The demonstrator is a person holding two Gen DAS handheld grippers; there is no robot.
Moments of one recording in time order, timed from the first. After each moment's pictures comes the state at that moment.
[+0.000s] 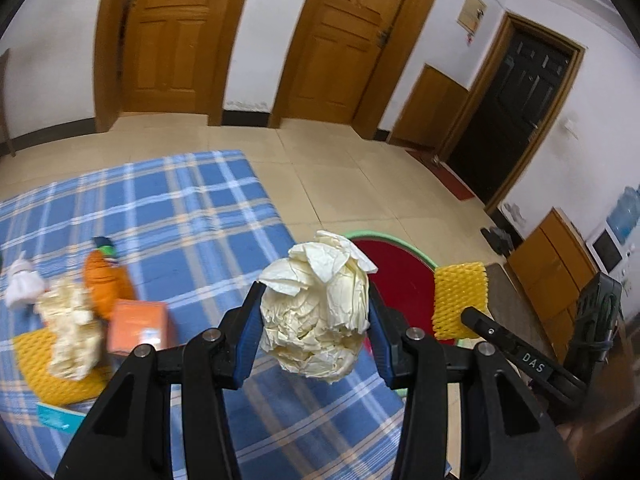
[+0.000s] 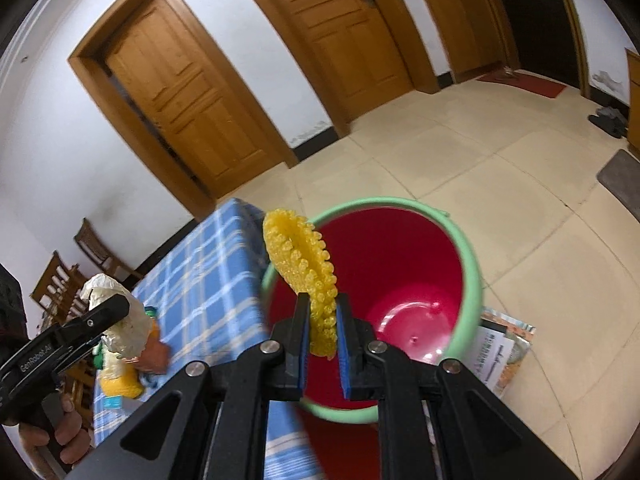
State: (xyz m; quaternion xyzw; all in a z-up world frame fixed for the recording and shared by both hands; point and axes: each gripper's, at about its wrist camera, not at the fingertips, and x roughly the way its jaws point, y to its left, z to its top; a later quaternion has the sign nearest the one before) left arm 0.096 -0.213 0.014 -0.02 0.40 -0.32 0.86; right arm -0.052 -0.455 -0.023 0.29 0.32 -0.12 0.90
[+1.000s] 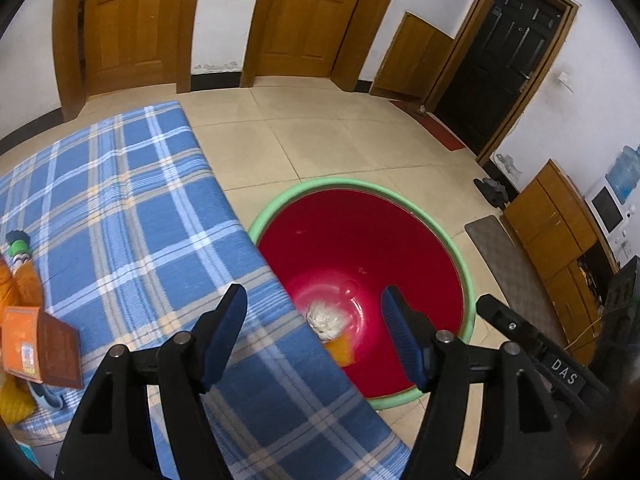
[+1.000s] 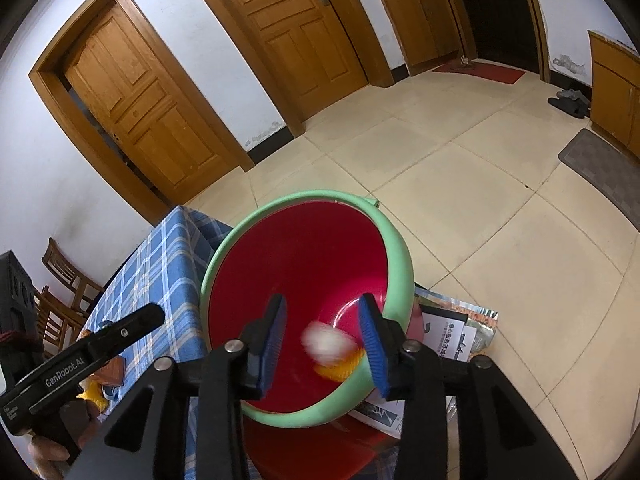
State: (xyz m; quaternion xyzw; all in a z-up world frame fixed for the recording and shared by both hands) left arm 0.097 -0.290 -0.035 0.02 0.46 -0.35 0.82; right arm -0.068 -0.480 -0.037 0.30 0.32 -0.19 0.88
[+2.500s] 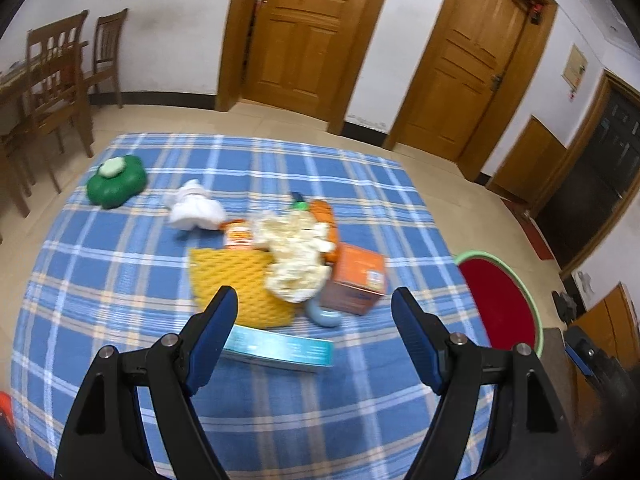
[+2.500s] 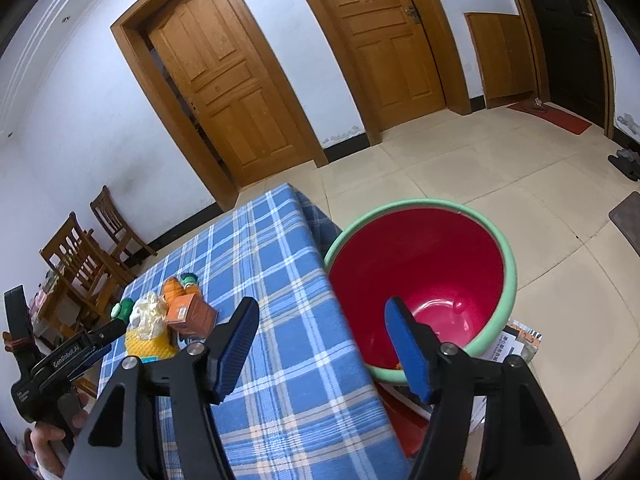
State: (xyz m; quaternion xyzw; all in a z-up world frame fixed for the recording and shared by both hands) left arm 0.063 -0.060 0.004 -0.09 0.40 -0.11 0.91; right arm -0.065 -0.374 0.014 0.23 0.31 -0.07 0.92
